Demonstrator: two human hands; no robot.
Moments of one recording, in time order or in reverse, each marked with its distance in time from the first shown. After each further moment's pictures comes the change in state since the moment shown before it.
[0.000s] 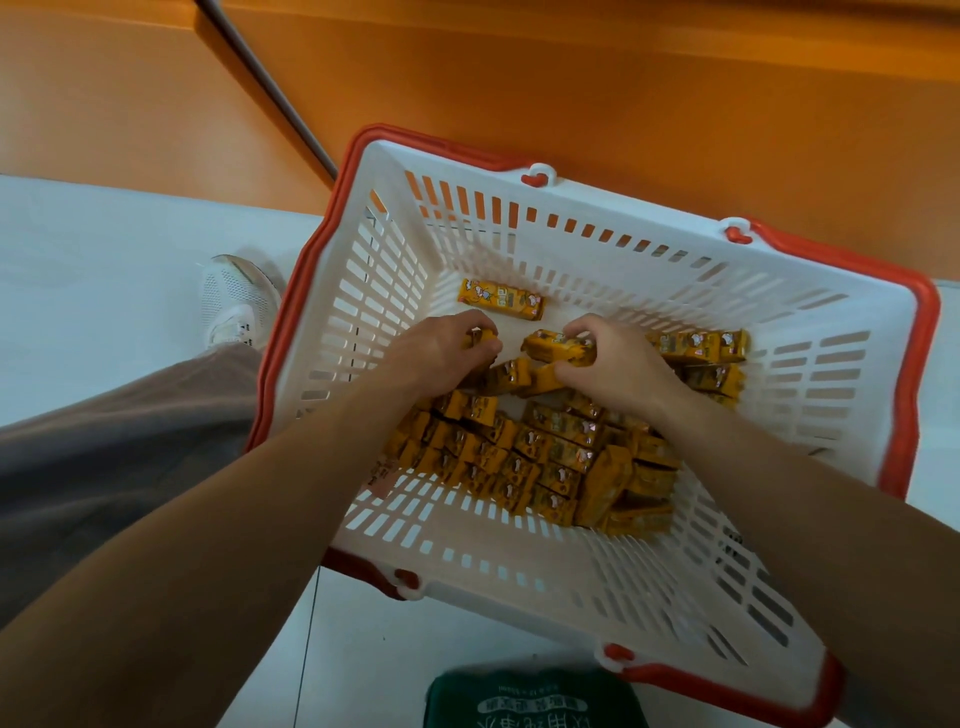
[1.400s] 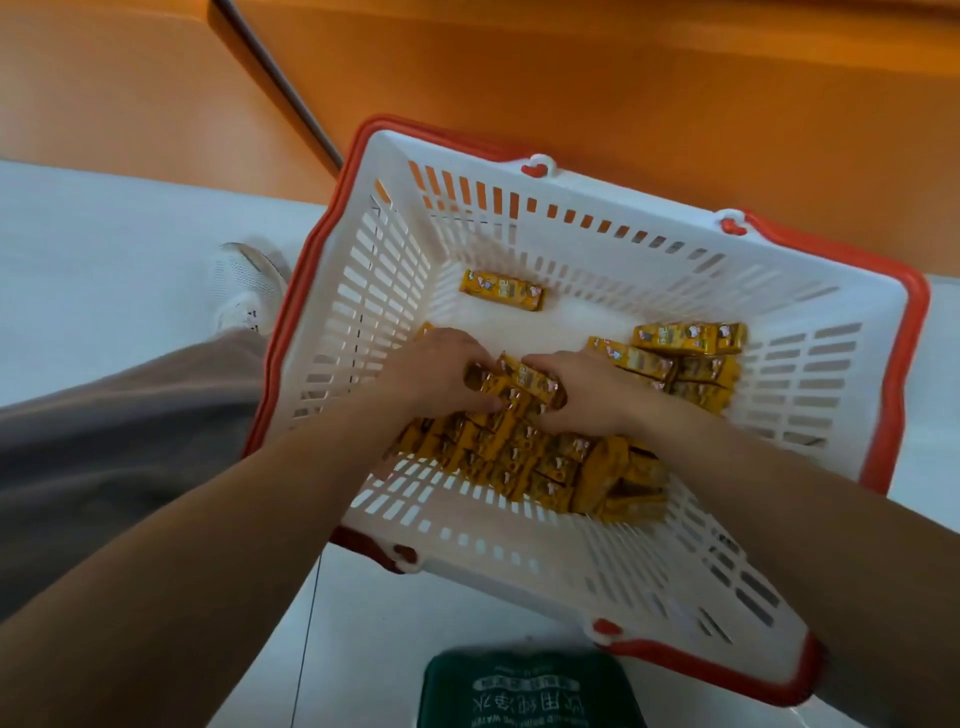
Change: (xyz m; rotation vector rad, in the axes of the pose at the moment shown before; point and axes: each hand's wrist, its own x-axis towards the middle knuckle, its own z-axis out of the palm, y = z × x) left_hand -0.026 -0.001 0.008 0.273 -0.179 0.112; right_hand -0.007 -0.002 0.022 -0.350 -0.338 -0.223
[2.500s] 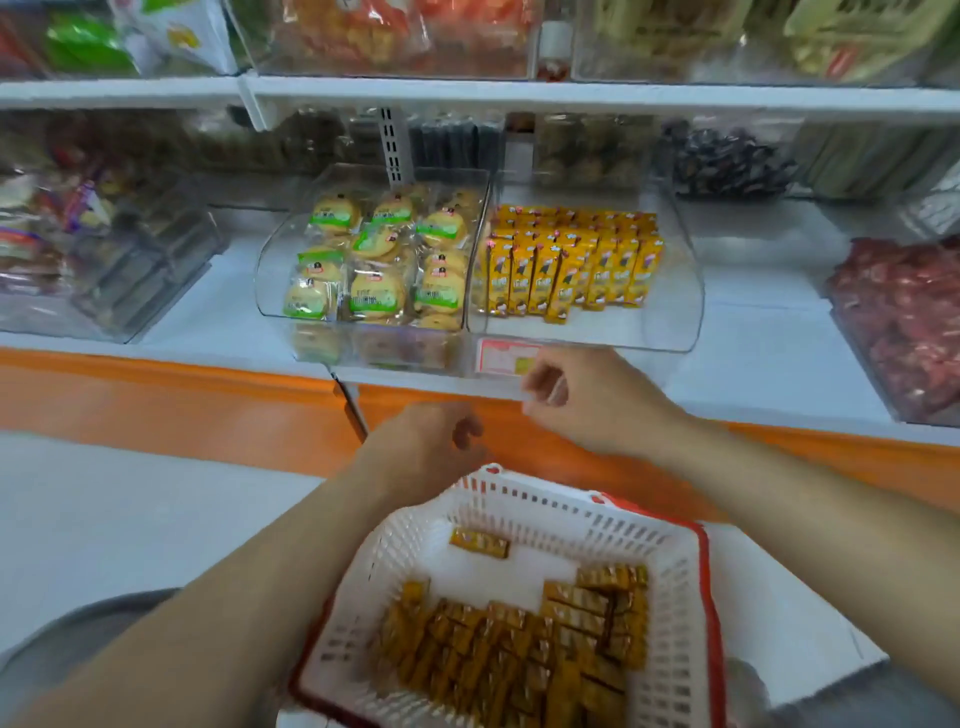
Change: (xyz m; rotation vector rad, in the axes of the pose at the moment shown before) left_hand -0.168 0.138 -0.231 -0.050 0.591 0.096; right_hand -0.194 -0.164 -0.277 -0.003 0.799 -0.189
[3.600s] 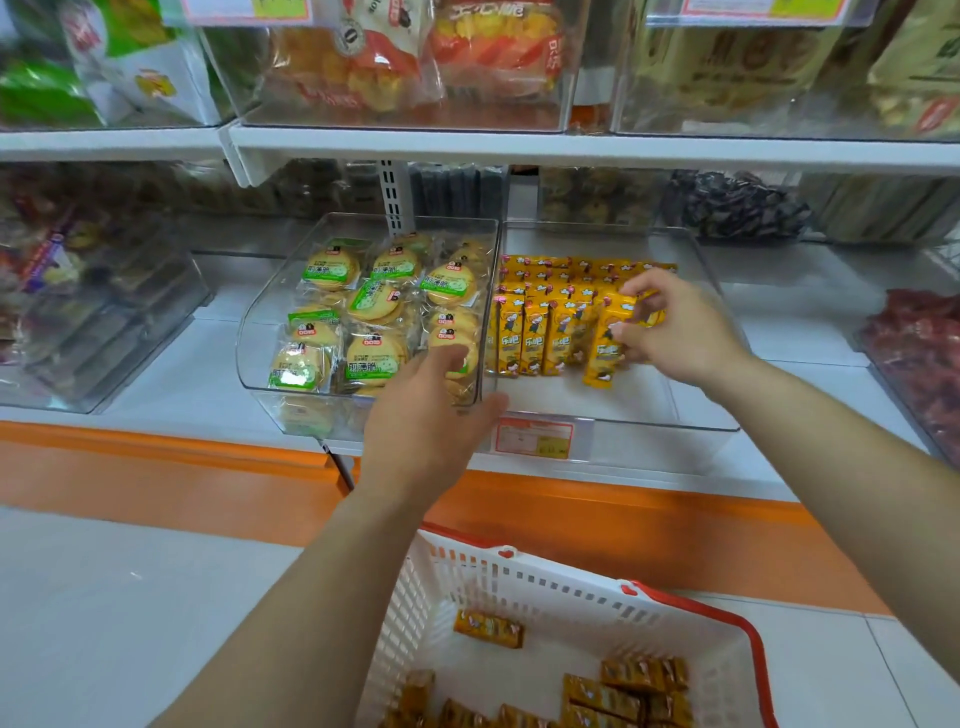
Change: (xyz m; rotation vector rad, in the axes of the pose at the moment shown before) left_hand 0.069 0.013 -0.047 -0.243 0.504 -0.090; right_hand 0.115 0.066 -0.058 0.341 0.340 0.216
